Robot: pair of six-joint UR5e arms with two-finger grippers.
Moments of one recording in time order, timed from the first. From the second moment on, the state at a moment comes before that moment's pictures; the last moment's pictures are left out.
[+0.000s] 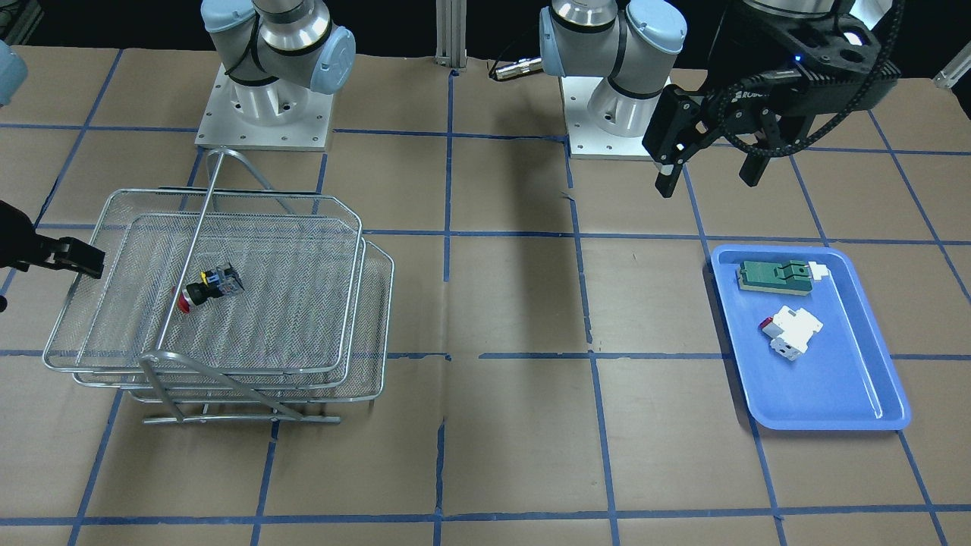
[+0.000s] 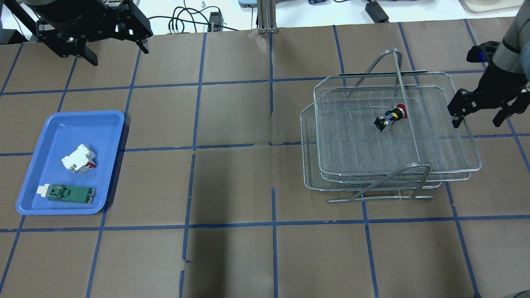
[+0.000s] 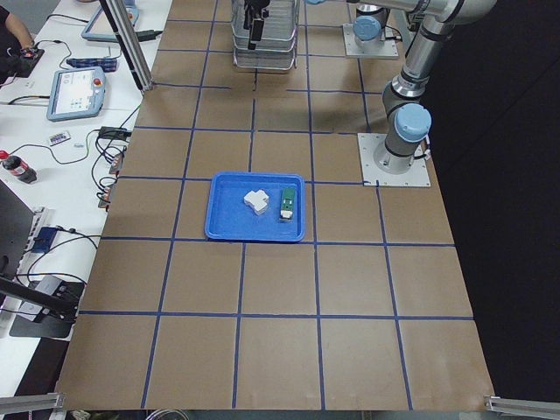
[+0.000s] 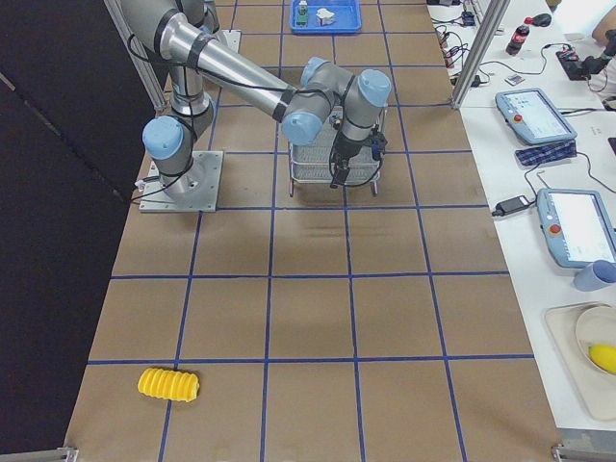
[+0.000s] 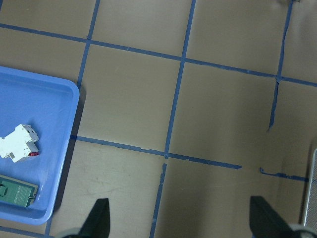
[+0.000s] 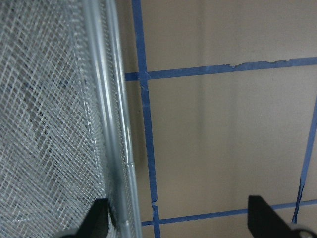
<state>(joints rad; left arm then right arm) -1.56 -1.55 -1.45 -1.48 1.58 -0.19 1.14 -1.35 1.68 -1.73 -1.72 -0.35</state>
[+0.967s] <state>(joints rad) -1.56 -1.55 -1.46 -1.48 1.58 -0.19 1.23 -1.39 1.47 -1.60 -1.67 -0.33</state>
